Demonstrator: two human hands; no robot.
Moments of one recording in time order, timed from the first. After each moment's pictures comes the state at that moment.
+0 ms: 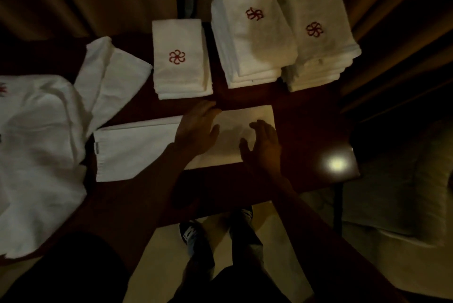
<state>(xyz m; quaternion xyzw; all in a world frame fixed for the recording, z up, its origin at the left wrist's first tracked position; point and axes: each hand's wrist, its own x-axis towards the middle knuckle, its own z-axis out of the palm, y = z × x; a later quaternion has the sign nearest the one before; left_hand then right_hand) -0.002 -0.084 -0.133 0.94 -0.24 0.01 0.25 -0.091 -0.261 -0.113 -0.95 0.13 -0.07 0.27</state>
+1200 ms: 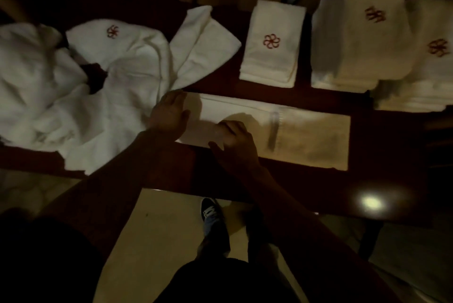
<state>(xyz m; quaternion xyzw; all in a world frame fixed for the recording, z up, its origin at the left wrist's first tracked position) -0.053 0.136 -0.135 0.98 0.04 -0.07 0.18 -0.089 -0.076 -0.132 -0.94 -0.21 0.03 0.26</state>
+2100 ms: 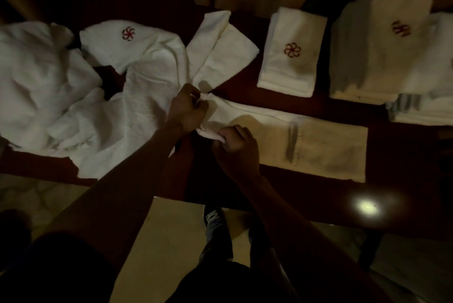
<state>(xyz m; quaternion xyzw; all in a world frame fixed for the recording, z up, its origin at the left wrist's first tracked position) -0.020 0.145 -0.116 0.87 0.20 -0.08 0.44 -0.086 -0.022 -0.139 -0.93 -0.13 -0.05 0.34</state>
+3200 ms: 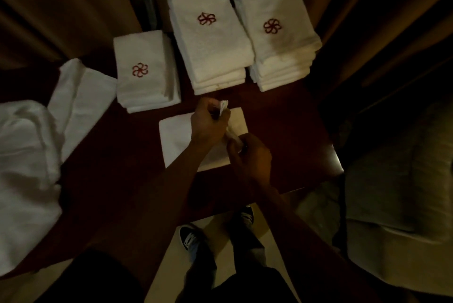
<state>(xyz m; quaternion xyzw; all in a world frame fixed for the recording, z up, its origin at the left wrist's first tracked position) -0.004 -0.224 -0.093 0.82 0.06 -0.08 0.56 -0.112 -0.323 -0.096 -0.89 0.18 -0.08 0.41</state>
